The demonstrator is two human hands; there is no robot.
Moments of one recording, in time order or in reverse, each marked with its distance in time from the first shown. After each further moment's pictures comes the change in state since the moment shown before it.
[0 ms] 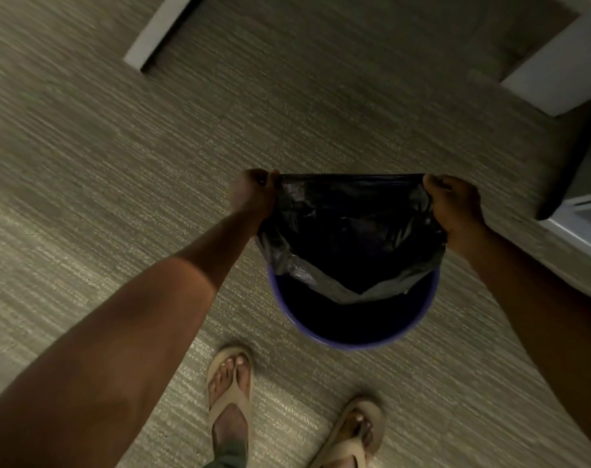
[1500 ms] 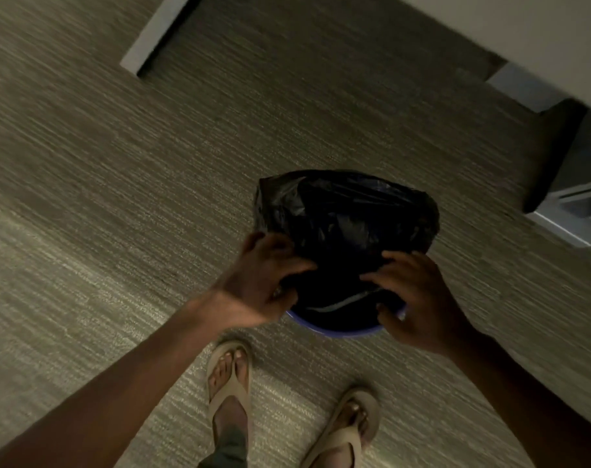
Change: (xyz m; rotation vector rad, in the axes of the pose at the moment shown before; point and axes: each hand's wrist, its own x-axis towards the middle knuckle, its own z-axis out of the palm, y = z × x) left_hand -0.144 -0.020 -0.051 0.476 -0.418 0.930; right_hand -0.155 0.060 -0.027 -0.666 -0.379 -0.935
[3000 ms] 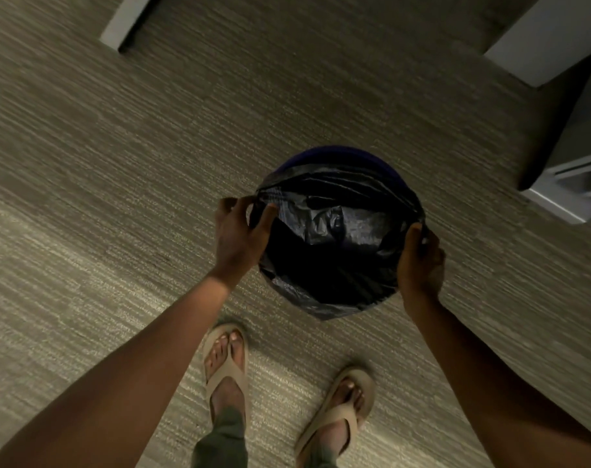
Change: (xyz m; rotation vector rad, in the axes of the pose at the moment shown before) left_hand 0.028 -0.042 0.064 -0.412 0.423 -0.783; right_hand 0.015 0.018 0.052 0.409 0.467 1.189
